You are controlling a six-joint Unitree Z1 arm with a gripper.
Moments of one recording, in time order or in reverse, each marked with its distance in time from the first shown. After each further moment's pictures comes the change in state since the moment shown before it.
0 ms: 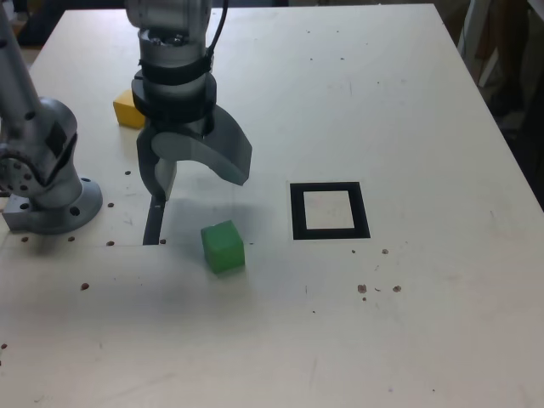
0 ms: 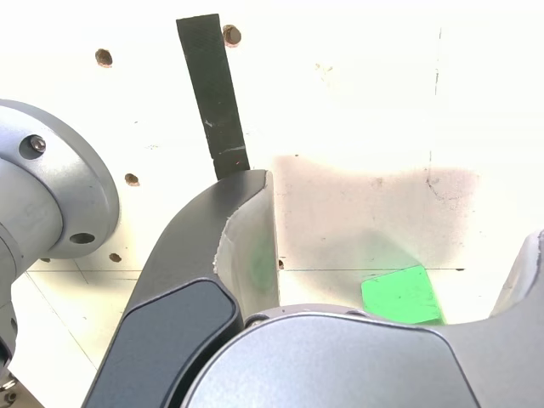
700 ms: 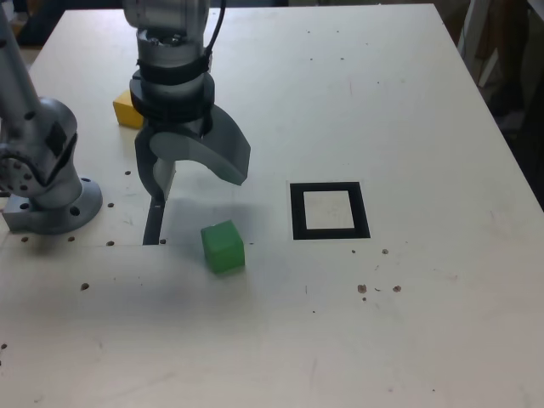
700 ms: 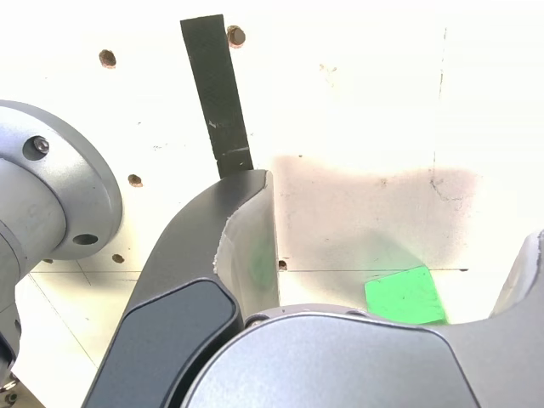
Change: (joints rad) arm 0.000 -0.010 0.005 -0.001 0.000 0.000
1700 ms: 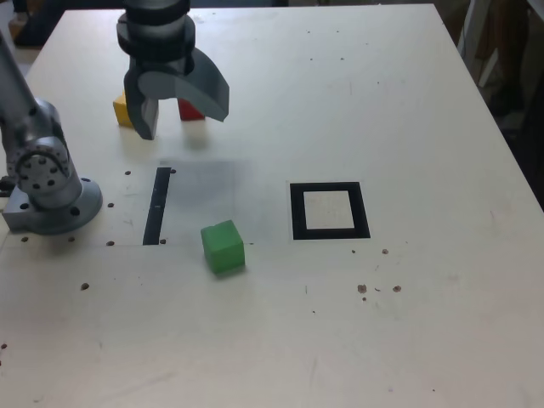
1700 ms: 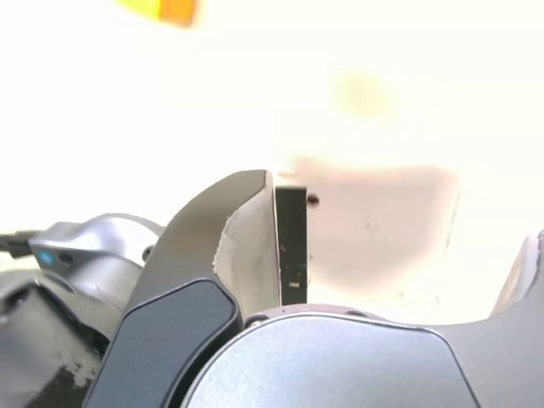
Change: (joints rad) arm 0.489 -0.068 -0.056 0.094 0.111 0.393
